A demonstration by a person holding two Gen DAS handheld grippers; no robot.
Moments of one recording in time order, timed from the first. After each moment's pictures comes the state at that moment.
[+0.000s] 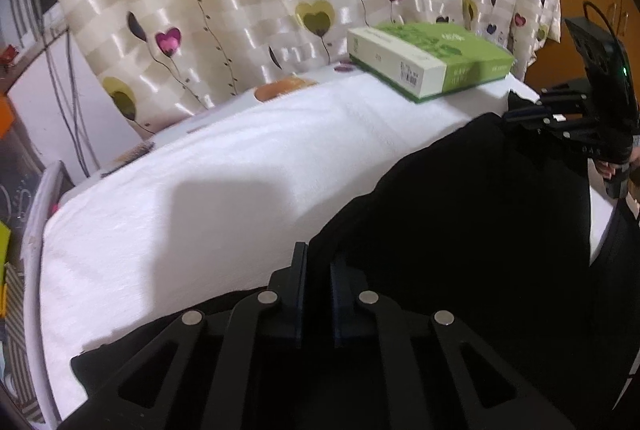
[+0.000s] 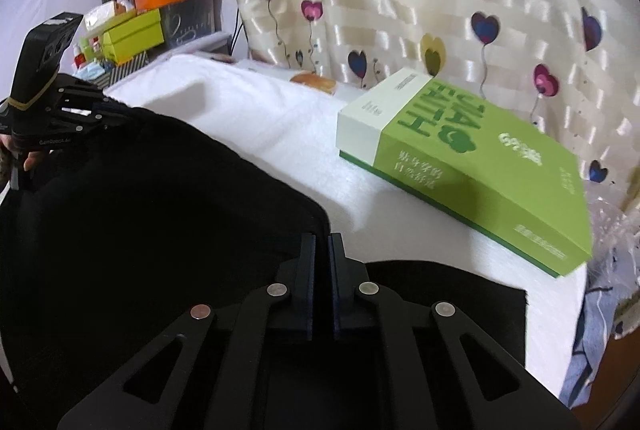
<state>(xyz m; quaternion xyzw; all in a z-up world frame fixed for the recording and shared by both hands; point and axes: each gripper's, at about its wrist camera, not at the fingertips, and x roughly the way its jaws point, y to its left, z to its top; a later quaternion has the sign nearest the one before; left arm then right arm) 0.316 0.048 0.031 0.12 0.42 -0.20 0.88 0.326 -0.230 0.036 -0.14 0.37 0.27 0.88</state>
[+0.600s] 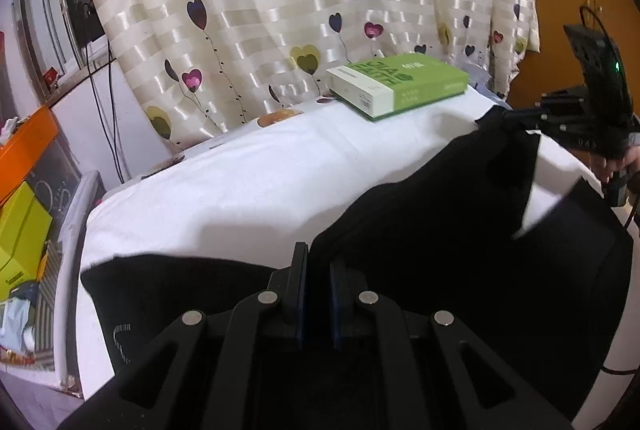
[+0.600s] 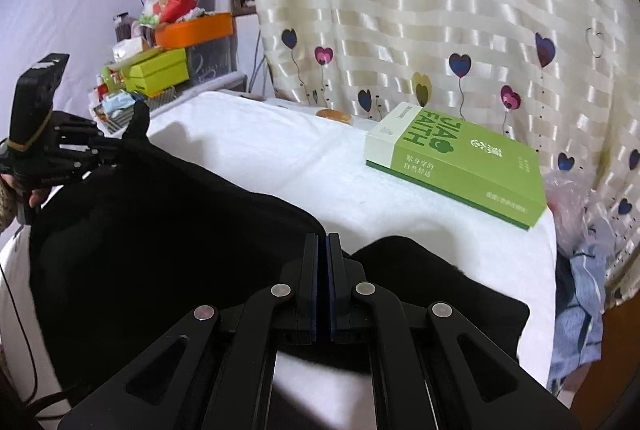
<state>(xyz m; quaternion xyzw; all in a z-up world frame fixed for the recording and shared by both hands) 0.214 0.046 0.072 0.14 0.37 -0.18 0.90 0.220 -0.240 0.072 -0.10 0.32 0.27 0.91</state>
